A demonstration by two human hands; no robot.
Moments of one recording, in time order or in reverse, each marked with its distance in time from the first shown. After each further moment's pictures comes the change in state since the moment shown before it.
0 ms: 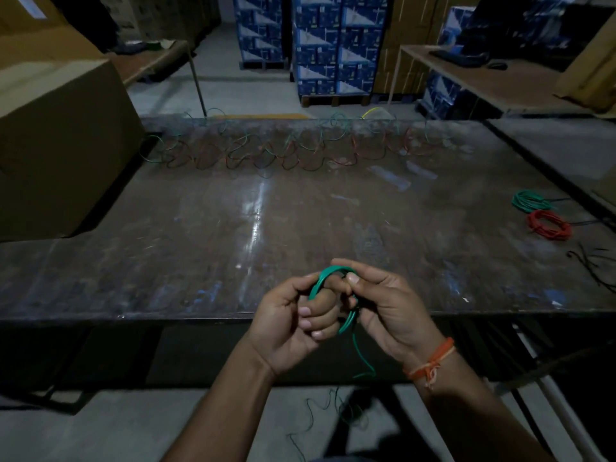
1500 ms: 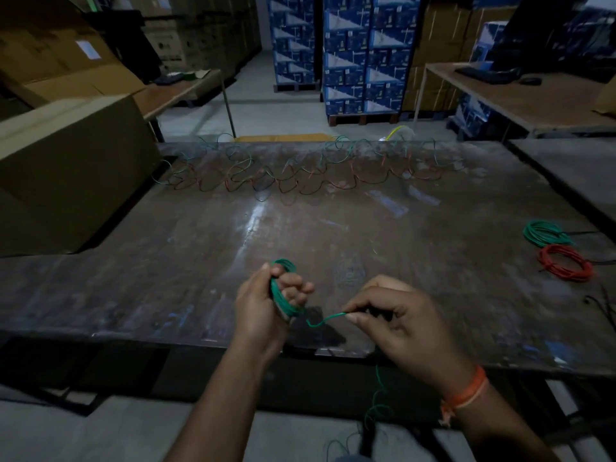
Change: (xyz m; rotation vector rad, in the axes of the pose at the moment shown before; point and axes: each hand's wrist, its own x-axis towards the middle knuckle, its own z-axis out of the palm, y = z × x) left_hand 0.092 -0.007 0.021 0.139 0.711 0.591; right_hand 0.004 -0.095 -0.088 -1.117 -0.245 -0.631
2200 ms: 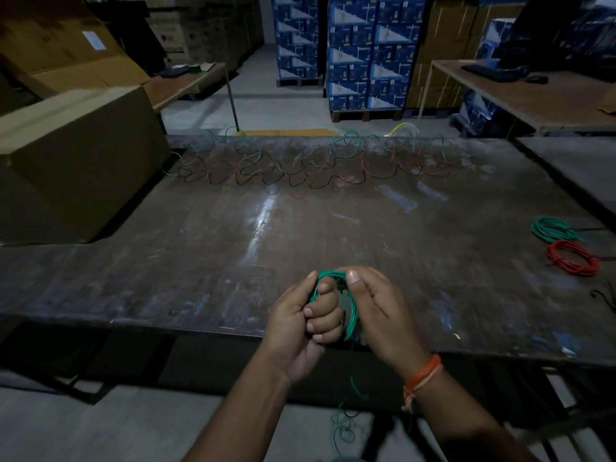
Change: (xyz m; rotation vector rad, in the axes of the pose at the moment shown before) left_hand -0.040 -0.004 -0.004 -0.166 -0.393 -0.375; right_hand 0.013 0.002 0.066 0.083 0.154 0.226
